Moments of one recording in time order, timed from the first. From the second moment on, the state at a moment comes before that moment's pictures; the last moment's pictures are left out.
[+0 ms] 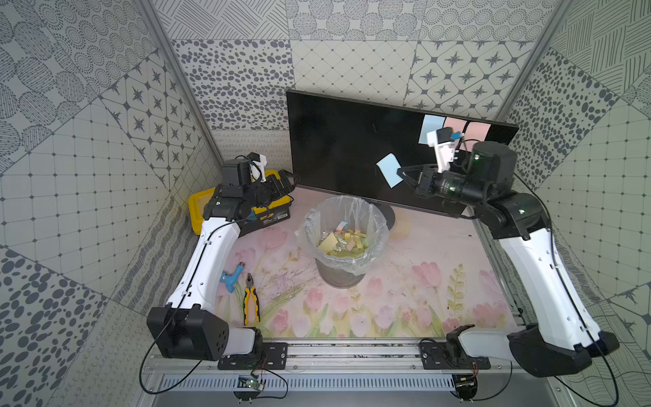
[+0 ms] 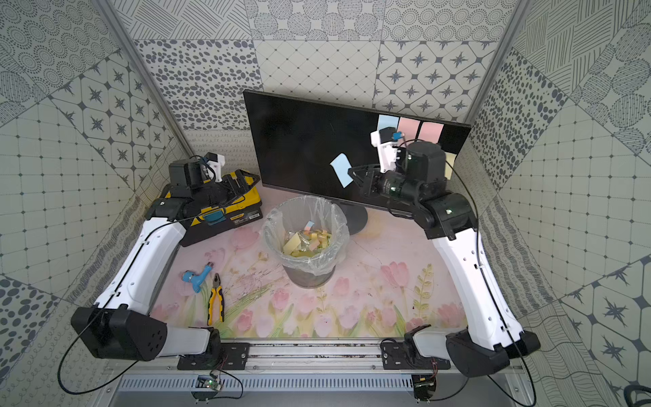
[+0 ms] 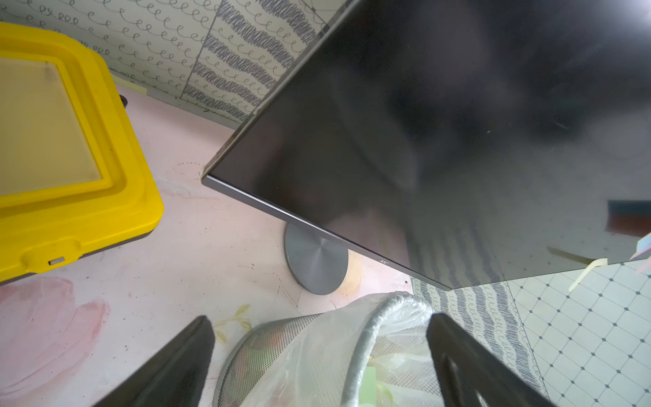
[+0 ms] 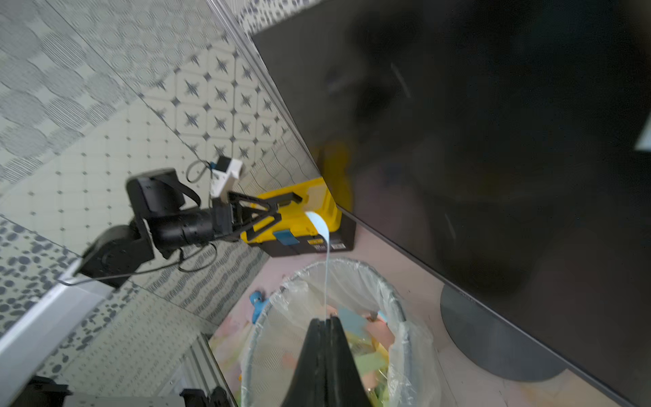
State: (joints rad) left arm -0.01 1.40 1.46 -0.56 0.50 -0.55; right arm 0.44 1.36 1.81 -0.81 -0.41 0.32
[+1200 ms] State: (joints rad) left arm -0.01 1.38 1.38 -0.55 0.53 -0.57; right arm 0.79 1.72 1.81 -1.06 -0.12 0.02
